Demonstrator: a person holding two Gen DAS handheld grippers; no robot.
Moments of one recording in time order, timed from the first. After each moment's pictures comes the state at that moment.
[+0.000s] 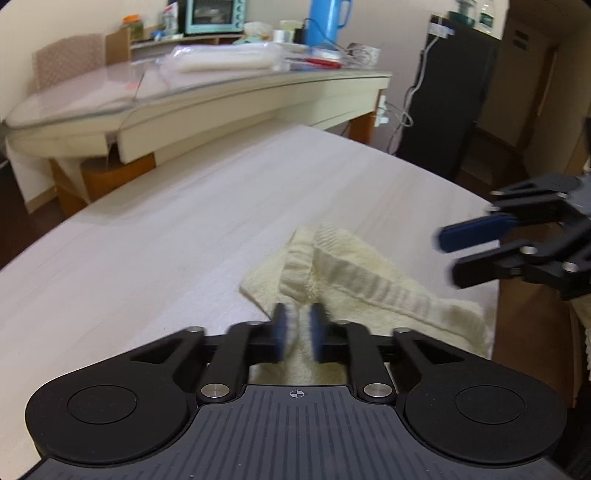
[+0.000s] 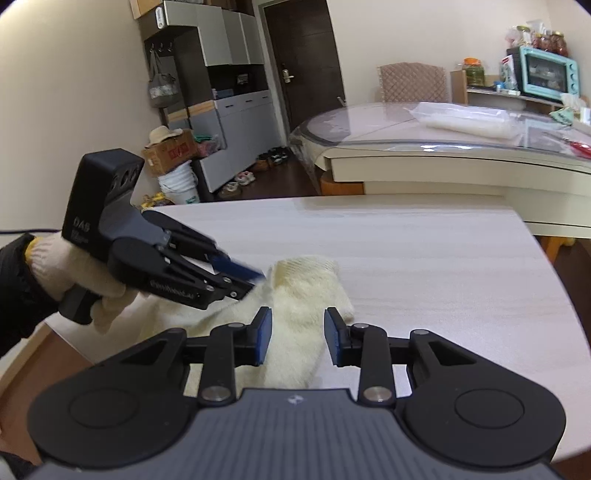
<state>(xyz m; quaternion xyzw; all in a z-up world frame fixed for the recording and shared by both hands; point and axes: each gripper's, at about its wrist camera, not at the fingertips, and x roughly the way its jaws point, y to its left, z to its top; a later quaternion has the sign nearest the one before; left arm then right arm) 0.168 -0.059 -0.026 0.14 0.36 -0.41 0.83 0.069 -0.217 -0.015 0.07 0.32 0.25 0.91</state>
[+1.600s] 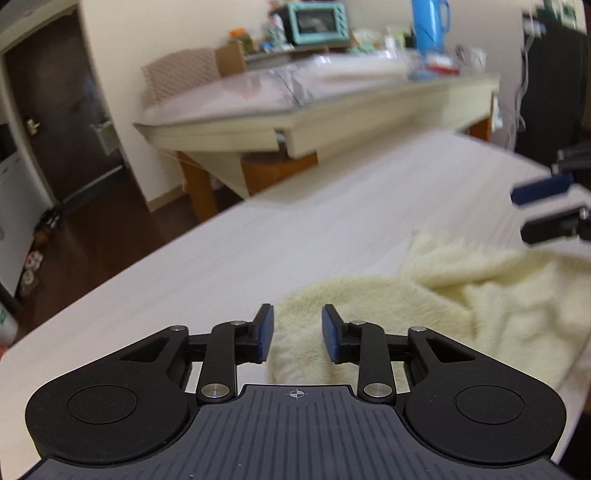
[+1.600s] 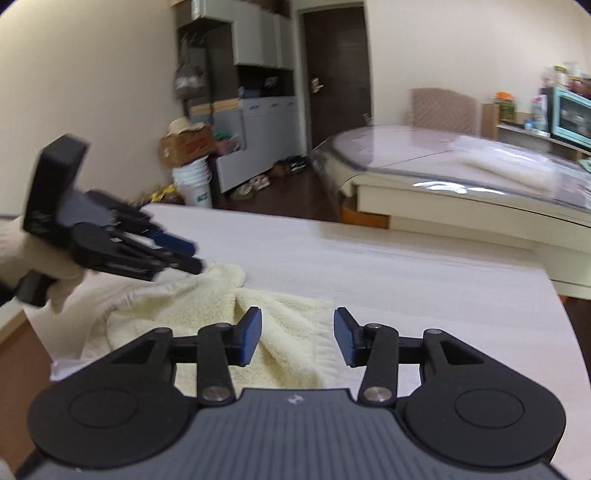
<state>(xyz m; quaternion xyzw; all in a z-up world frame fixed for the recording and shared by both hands) 0.186 -0.001 -0.021 0.19 0.35 -0.23 0.89 0.110 -0.185 -0.021 -0.02 0.29 0.26 0.92</state>
